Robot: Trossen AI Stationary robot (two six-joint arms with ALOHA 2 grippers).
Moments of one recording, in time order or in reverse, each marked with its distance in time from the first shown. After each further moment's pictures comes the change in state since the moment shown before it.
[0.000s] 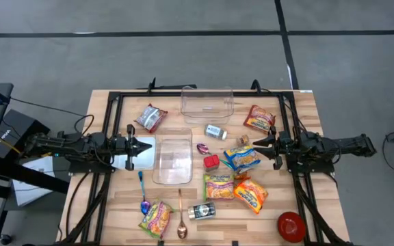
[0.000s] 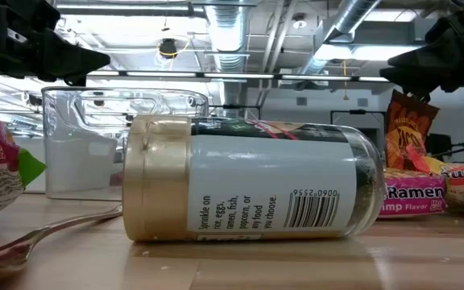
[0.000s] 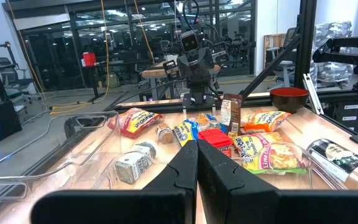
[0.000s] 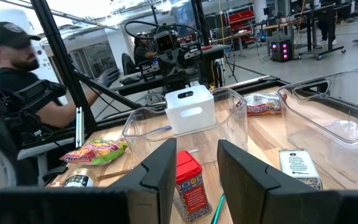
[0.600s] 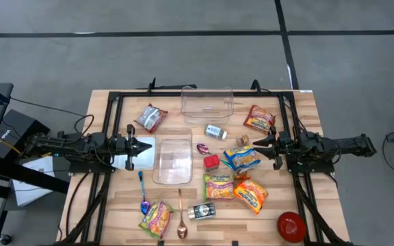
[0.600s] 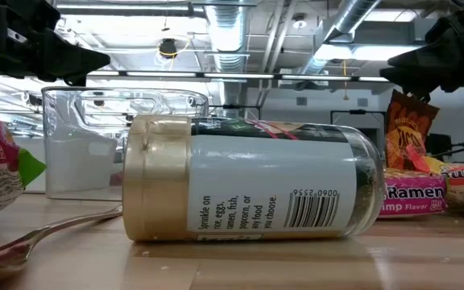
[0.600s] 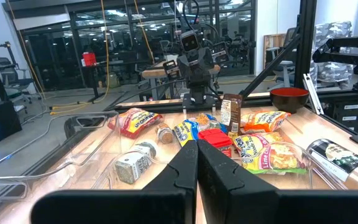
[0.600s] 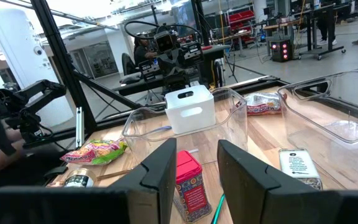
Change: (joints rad) left arm 0.000 0.000 0.000 0.000 0.000 0.000; right arm 0.000 0.000 0.000 0.000 0.000 0.000
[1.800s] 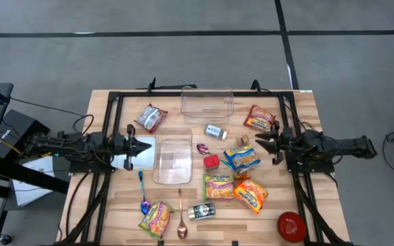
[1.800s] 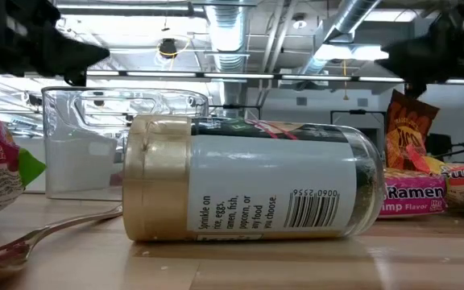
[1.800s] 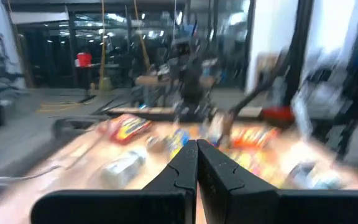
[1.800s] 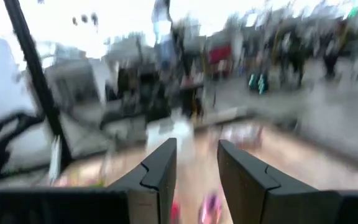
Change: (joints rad) left arm 0.000 -0.001 0.000 0.066 0.028 -0.125; right arm -0.043 0.000 -0.003 0.186 0.082 -0.074
